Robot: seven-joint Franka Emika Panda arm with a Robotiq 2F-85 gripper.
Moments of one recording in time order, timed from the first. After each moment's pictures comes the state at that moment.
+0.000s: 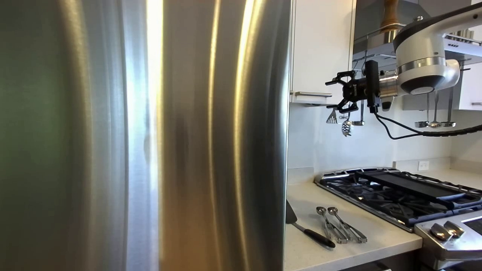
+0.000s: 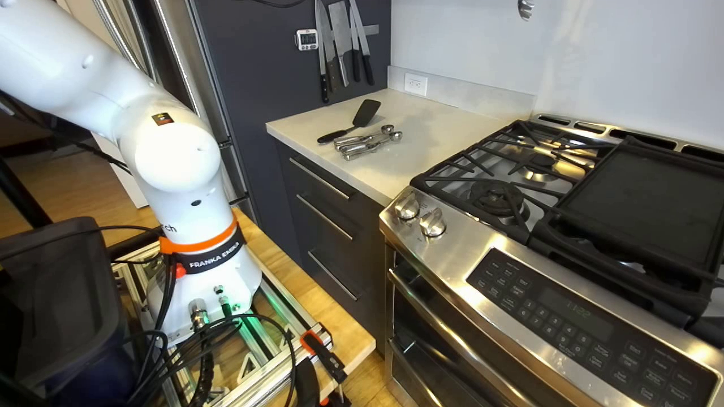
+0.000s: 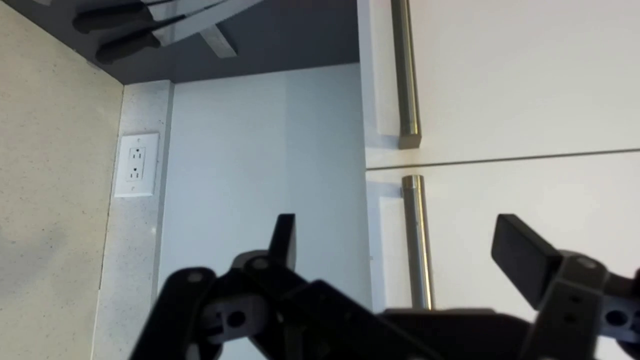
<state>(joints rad) -0.04 -0.58 0.23 -2.28 1.72 2.74 0.01</state>
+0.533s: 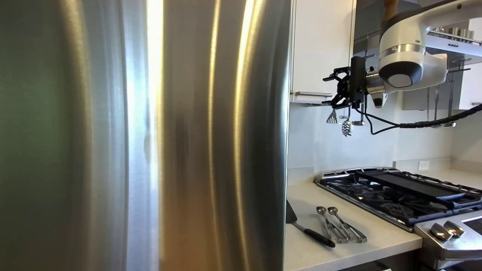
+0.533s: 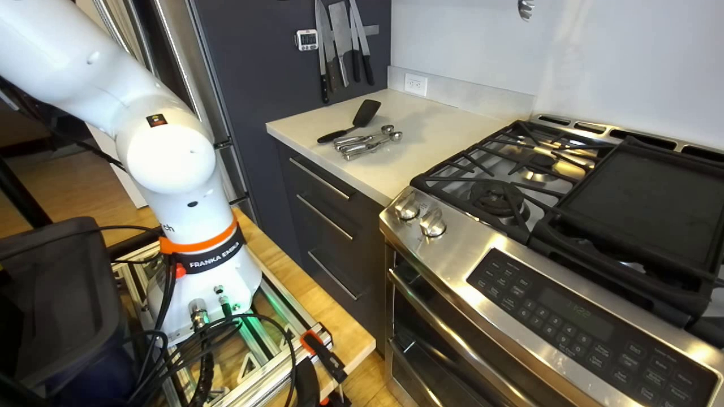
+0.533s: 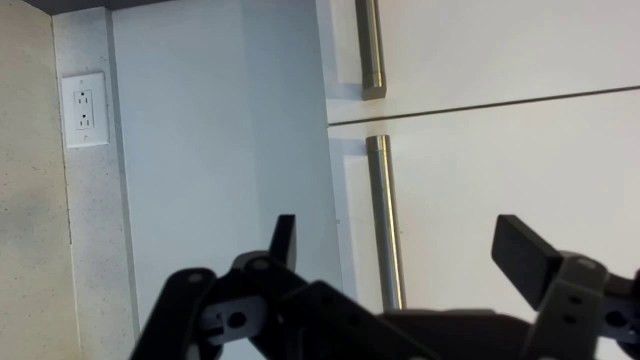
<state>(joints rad) -0.11 -0.50 0.40 -2.13 2.03 3.05 -0.17</state>
